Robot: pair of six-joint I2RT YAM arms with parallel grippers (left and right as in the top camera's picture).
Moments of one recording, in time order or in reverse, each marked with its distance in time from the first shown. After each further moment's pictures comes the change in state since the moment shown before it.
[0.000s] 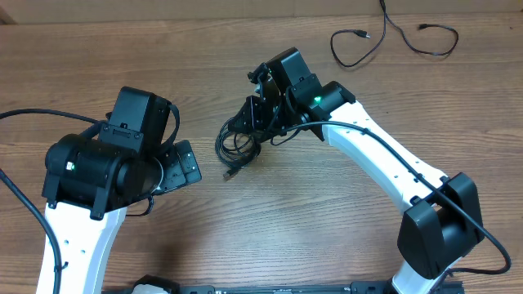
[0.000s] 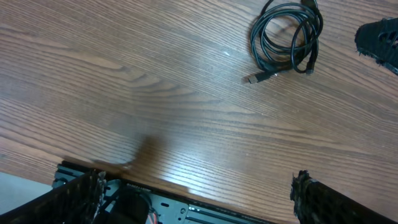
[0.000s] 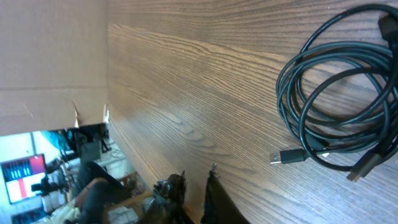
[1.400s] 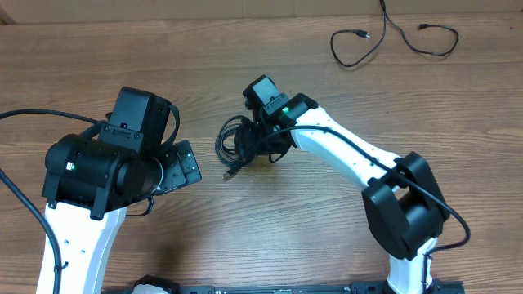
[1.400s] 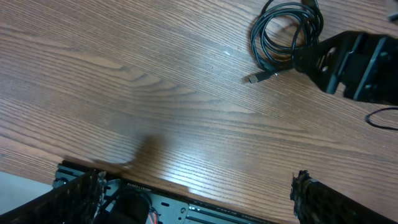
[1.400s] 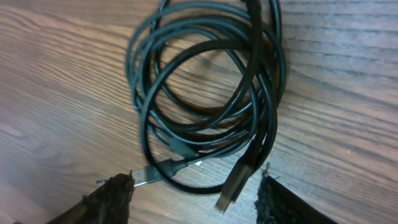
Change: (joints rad) left arm 0.000 0.000 0.000 -0.002 0.000 0.000; right arm 0.085 0.172 0.000 -0.134 0.381 -0.139
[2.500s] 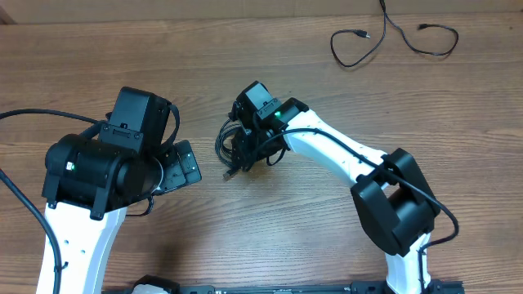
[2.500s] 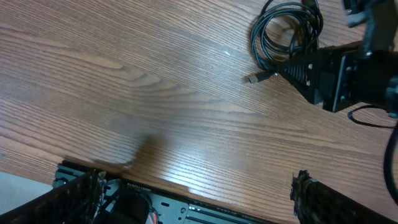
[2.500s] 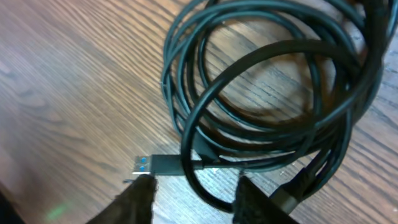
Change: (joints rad) left arm 0.000 0.000 0.000 0.000 0.000 0.000; right arm 0.023 0.047 0.000 0.031 -0.076 -0.277
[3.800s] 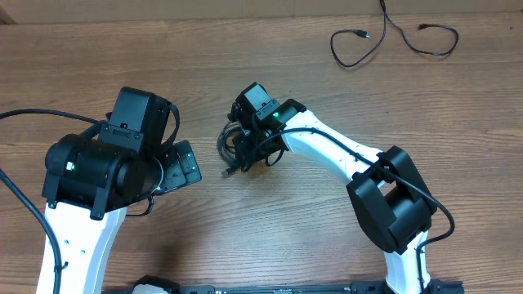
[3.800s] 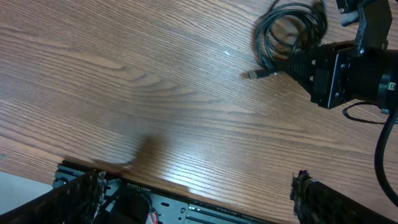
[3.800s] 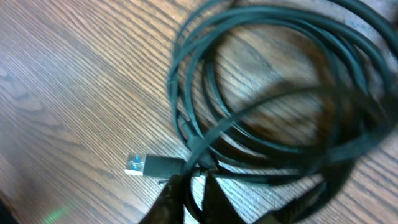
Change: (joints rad) left arm 0.000 0.000 0.000 0.000 0.000 0.000; right arm 0.003 0.014 0.000 0.025 -0.003 0.004
